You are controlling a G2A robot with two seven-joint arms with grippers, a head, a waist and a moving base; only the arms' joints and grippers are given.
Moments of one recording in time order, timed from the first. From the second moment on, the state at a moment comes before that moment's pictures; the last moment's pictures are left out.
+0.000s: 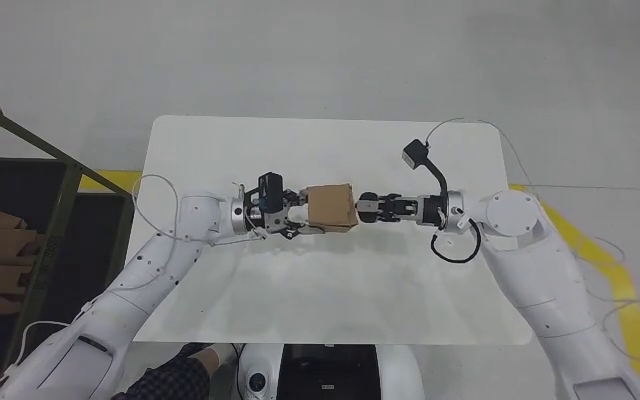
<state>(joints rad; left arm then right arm) 0.98 -0.99 -0.90 -1.28 1.50 -0.95 0.60 -1.02 -1.08 1.12 -1.54 0.27 -0.17 1.12</state>
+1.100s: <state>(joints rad) 0.97 -1.00 -0.91 -1.25 1.45 -0.97 0.58 -1.06 -1.07 1.15 -1.55 0.27 -0.19 1.10</state>
